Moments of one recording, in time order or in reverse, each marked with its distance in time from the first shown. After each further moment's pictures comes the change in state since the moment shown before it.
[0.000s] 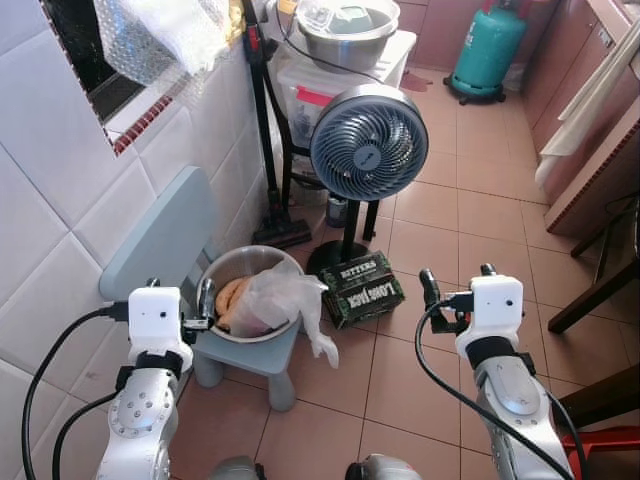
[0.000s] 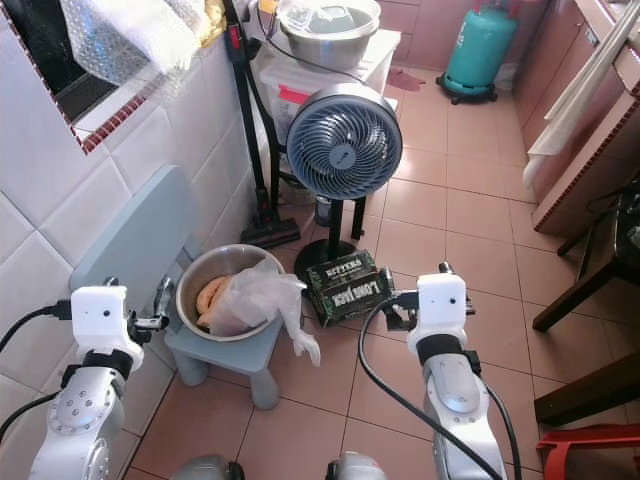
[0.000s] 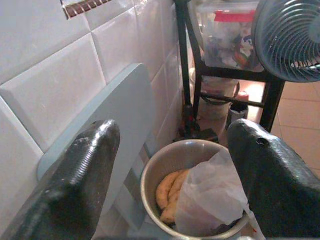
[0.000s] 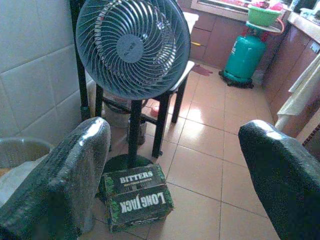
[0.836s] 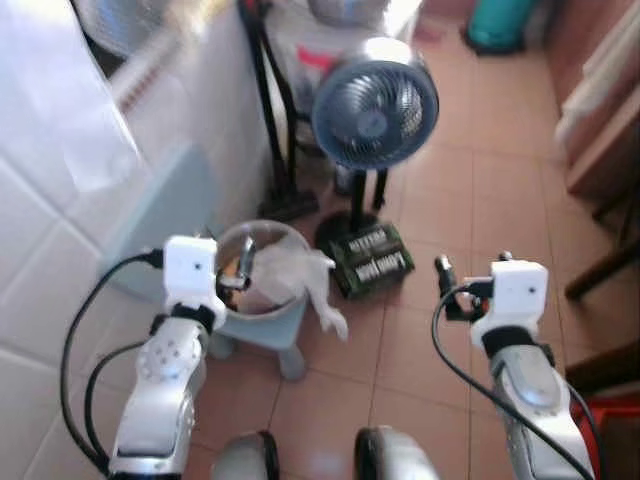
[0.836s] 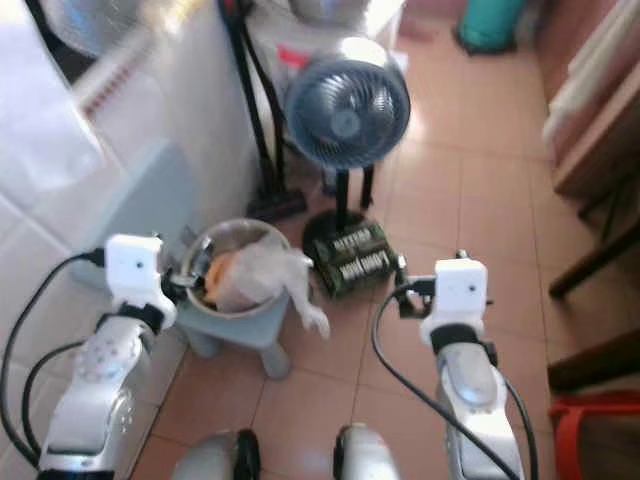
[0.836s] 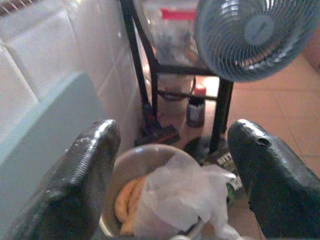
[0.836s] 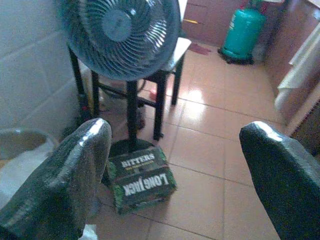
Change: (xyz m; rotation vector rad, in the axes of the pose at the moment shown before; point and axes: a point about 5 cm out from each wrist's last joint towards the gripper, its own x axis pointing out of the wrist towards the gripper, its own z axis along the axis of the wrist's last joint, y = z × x) left arm 0.030 -0.034 0.046 -0.044 -0.058 -0.181; right arm 0.000 -0.012 0.021 0.012 -0.009 -0.047
